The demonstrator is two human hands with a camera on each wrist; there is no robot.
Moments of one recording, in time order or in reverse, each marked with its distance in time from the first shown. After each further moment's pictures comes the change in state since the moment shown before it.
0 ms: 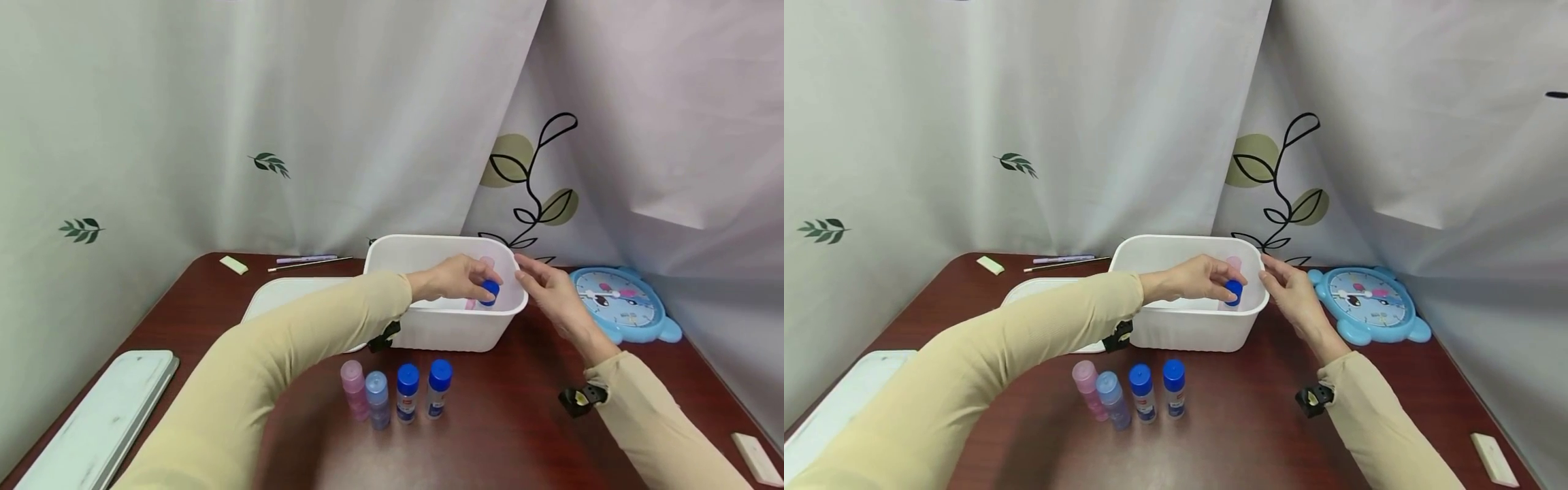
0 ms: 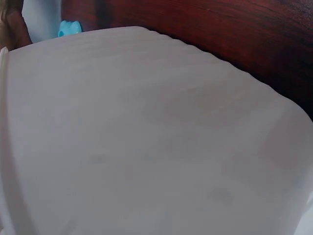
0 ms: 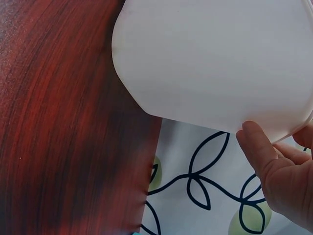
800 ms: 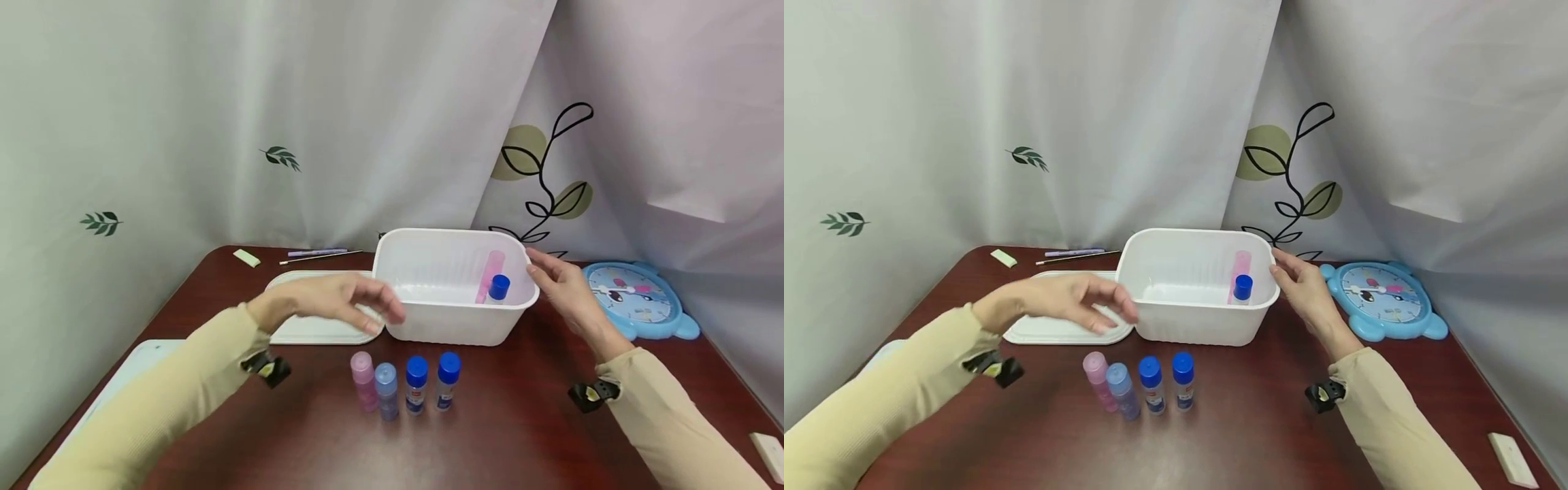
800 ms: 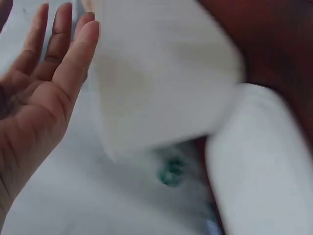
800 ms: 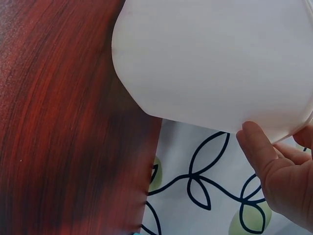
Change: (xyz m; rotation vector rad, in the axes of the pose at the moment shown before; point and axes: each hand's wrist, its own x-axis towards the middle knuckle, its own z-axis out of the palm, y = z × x) left_hand -0.158 -0.055 -0.077 -0.173 -0.337 0.162; right_hand 0.002 0.002 0.001 -0.008 0.004 0.016
